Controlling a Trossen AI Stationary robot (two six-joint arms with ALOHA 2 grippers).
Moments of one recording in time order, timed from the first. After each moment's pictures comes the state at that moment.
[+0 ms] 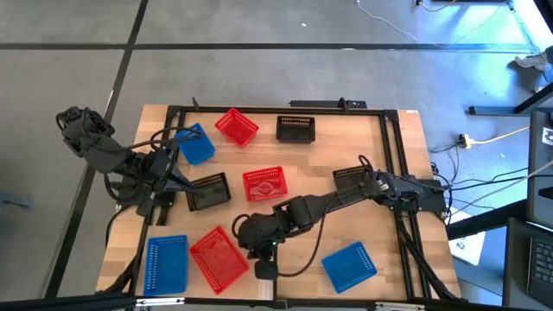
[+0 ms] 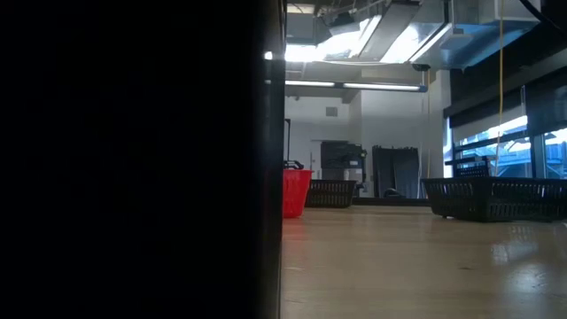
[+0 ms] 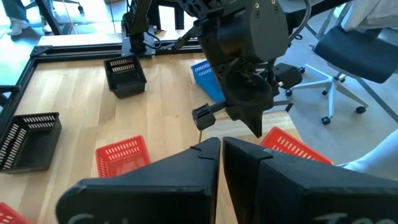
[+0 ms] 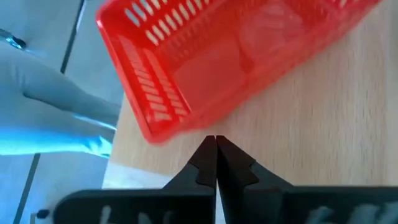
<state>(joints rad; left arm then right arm) -0.65 0.99 1.57 -1.03 -0.39 -0.29 0.37 2.31 2.35 -0.88 -0.21 0.39</state>
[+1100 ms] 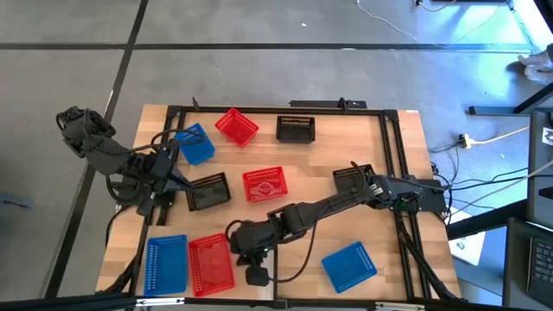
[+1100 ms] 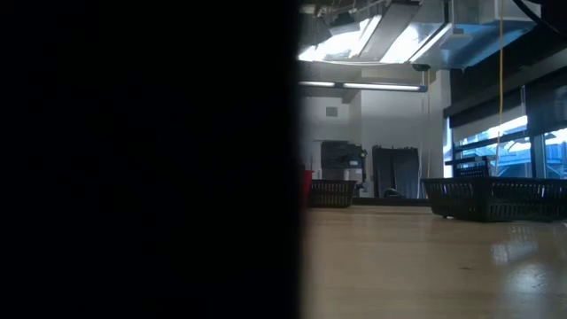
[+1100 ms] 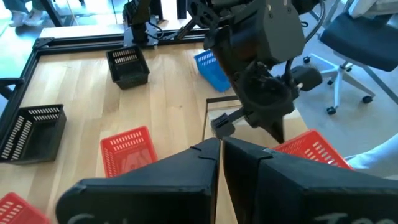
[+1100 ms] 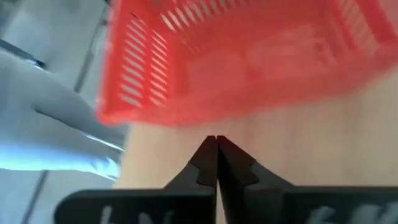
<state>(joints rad) -0.65 0.99 1.57 -1.07 -0.39 -0.29 0.38 2.37 2.34 -0.69 -0.21 0.41</state>
